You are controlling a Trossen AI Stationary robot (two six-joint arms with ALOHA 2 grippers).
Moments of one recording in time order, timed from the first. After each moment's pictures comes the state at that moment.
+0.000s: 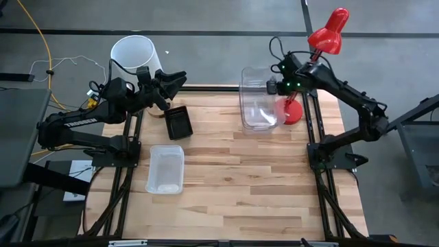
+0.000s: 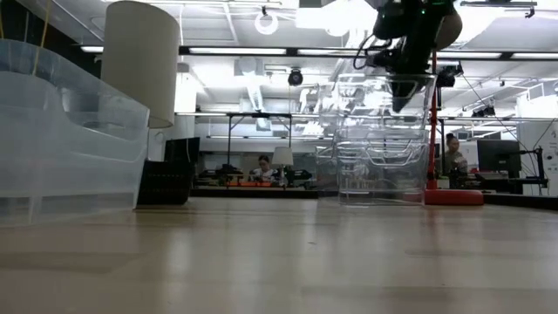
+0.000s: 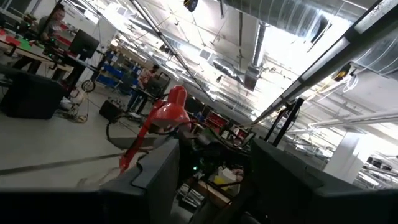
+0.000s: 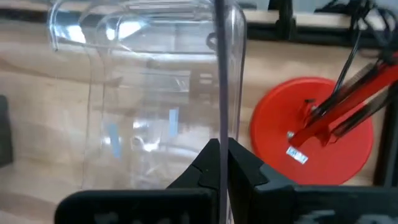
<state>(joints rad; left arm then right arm) 0.36 0.95 0.97 0.31 -0.17 -0.50 -0.77 1.38 1.32 -1.06 0.03 0.66</state>
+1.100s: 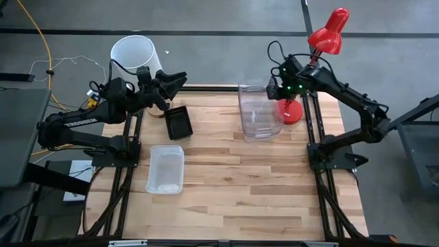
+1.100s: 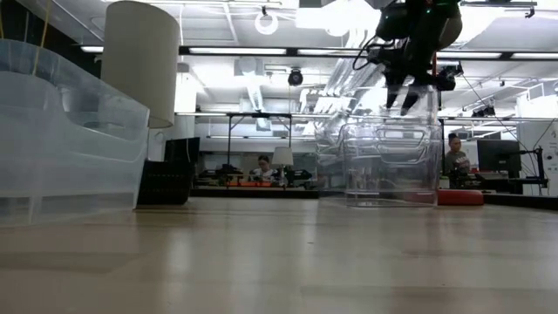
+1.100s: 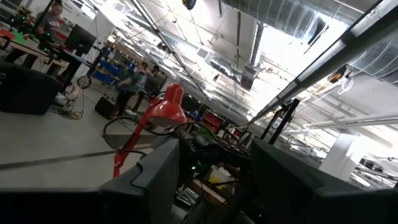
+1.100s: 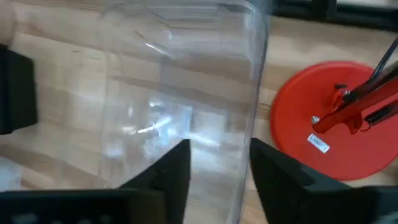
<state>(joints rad) 0.36 0.95 0.97 0.31 -0.16 -0.53 -0.77 1.34 1.27 -1.05 -0.09 0.59</state>
